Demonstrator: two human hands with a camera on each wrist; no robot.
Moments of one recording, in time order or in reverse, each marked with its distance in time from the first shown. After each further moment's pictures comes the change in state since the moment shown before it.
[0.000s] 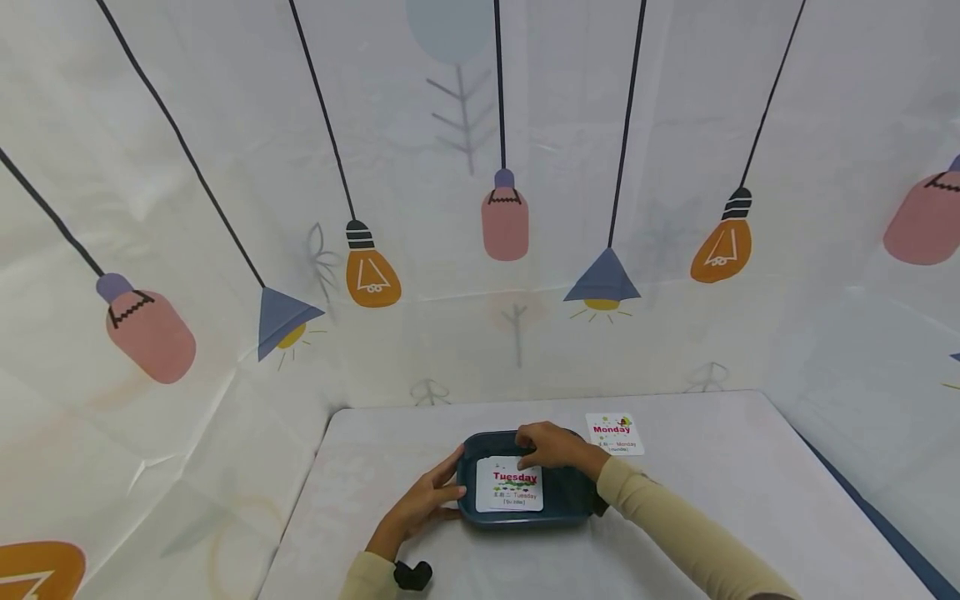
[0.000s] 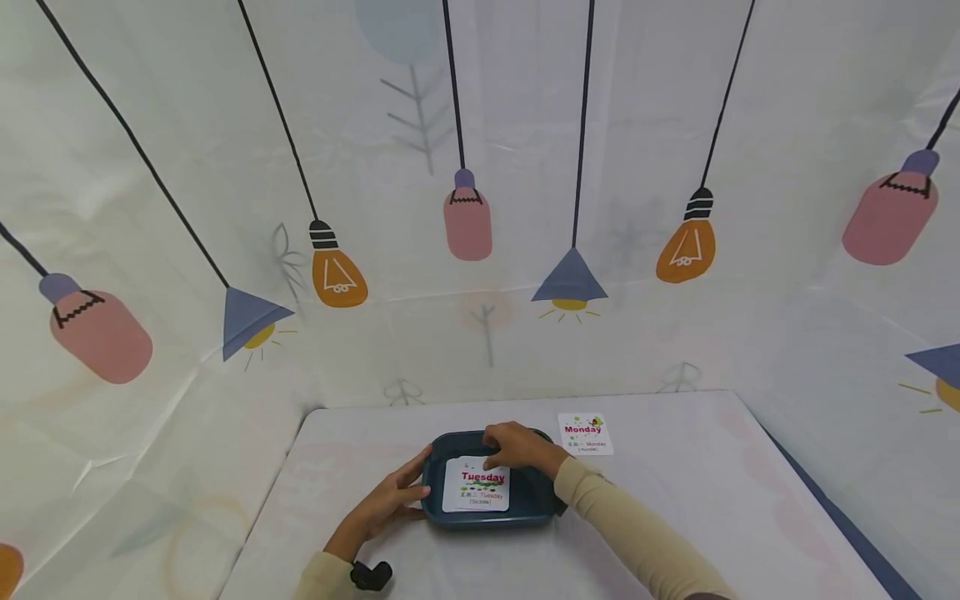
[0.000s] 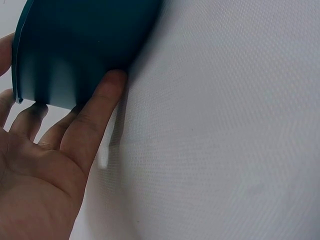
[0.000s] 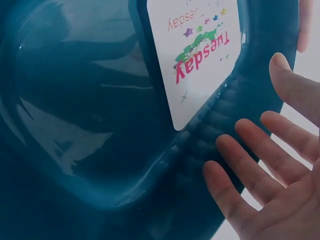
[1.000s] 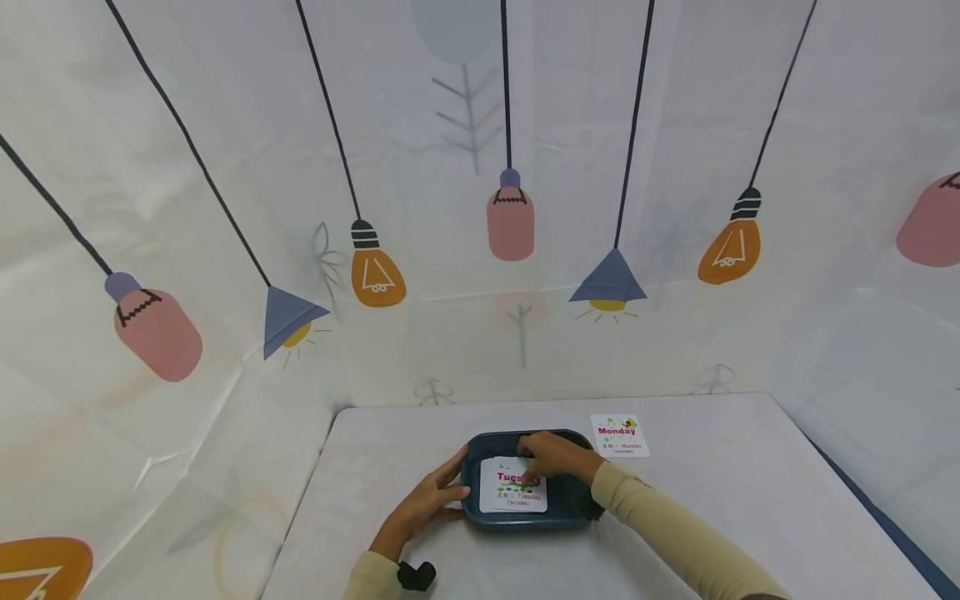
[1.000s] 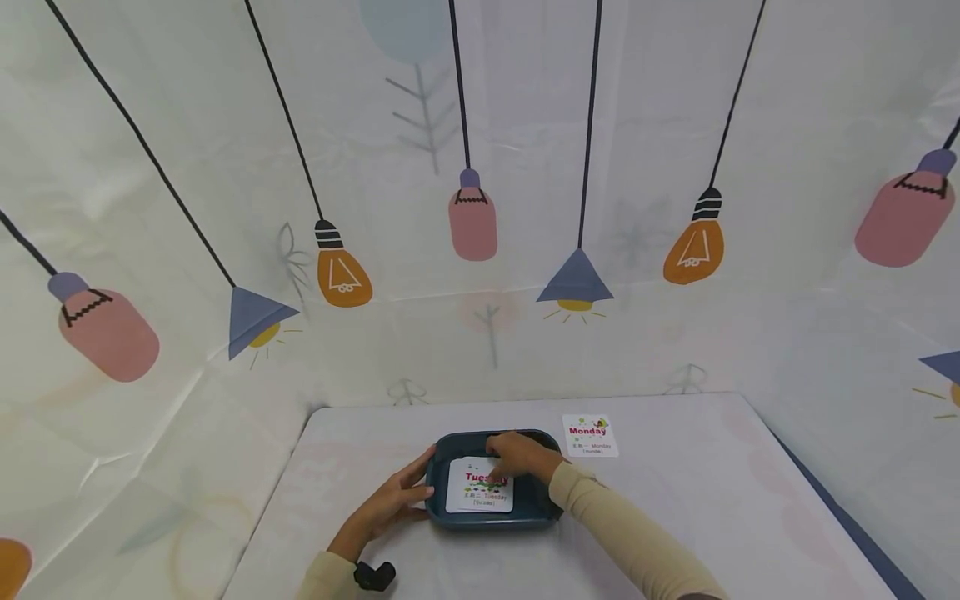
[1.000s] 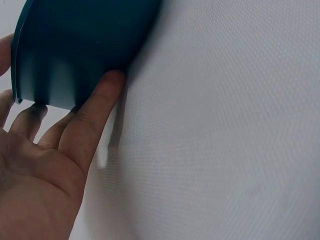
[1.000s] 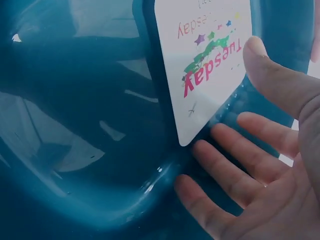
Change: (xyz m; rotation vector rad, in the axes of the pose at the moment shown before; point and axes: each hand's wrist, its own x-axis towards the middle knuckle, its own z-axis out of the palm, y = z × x) left_hand -0.001 0.001 0.000 0.003 0.006 -0.009; right_hand 0.010 0.003 0.018 -0.086 -0.069 0.076
